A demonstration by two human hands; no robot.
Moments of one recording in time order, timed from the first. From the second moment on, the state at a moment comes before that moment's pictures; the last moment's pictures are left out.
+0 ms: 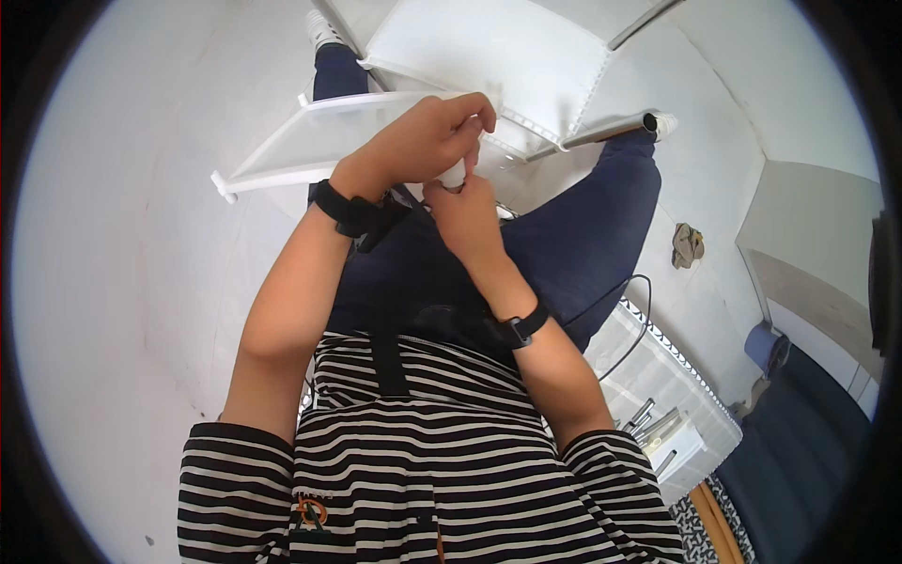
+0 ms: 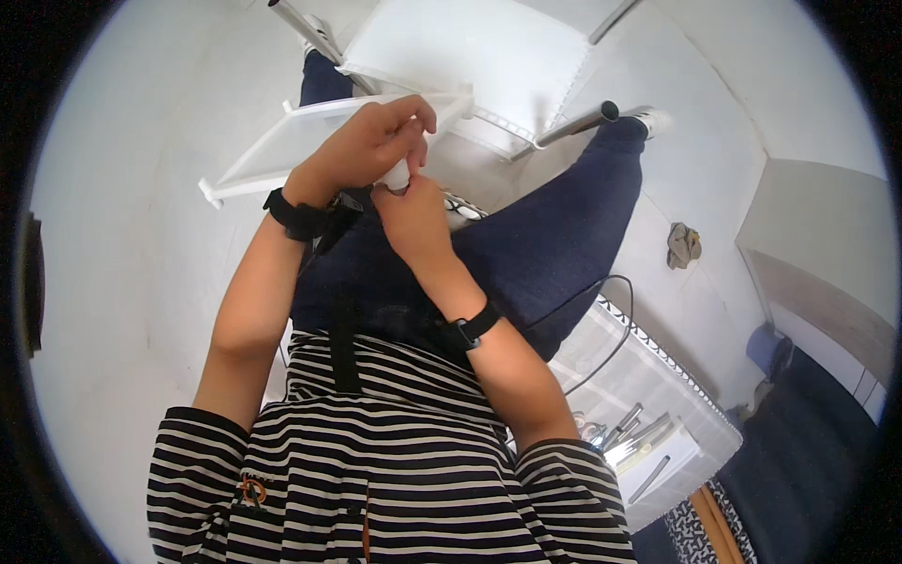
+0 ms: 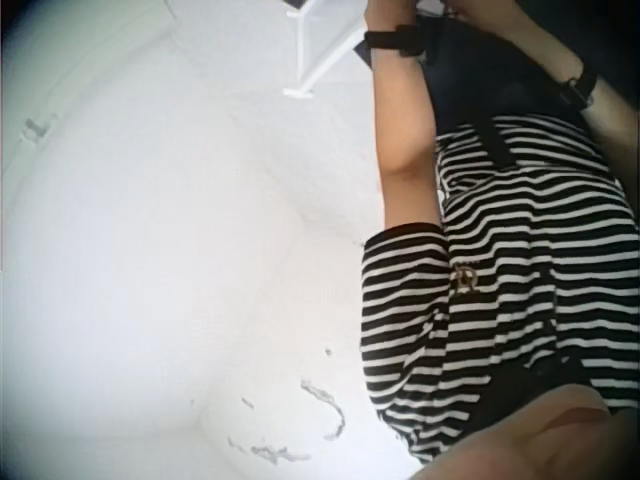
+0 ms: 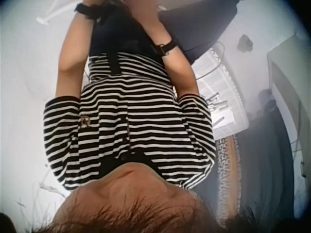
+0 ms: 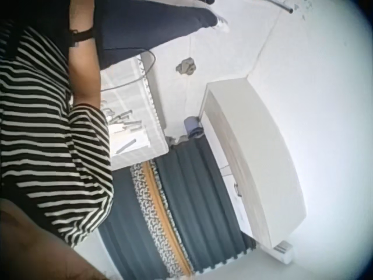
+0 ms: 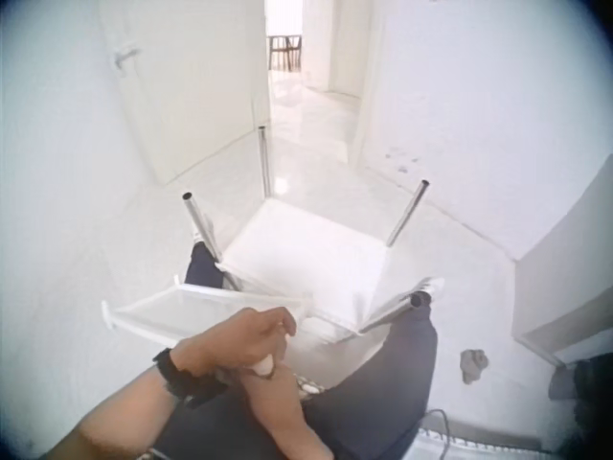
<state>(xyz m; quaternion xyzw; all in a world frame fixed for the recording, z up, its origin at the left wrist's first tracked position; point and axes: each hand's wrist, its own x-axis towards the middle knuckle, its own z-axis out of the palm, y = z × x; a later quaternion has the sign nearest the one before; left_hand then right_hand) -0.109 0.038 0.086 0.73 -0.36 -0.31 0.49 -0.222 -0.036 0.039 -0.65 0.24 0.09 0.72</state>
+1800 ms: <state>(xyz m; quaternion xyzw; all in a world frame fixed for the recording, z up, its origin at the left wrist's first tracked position) -0.117 0.121 0.074 0.82 -0.41 -0.17 0.35 -0.224 -0.045 0.025 -0.58 0.16 0.14 0.78</state>
